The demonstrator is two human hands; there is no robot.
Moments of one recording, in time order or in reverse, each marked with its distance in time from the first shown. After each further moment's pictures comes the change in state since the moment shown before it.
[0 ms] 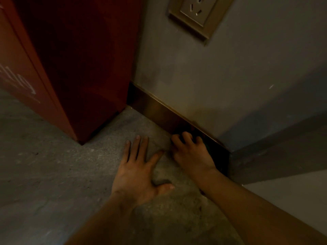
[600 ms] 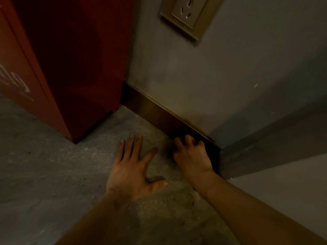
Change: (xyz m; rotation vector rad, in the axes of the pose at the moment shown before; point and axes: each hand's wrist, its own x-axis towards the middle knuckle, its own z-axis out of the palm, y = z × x) left_hand -0.001 -0.001 0.002 -0.008 0.012 0.005; right_hand -0.021 0.001 -0.016 -0.015 -0.213 0.083
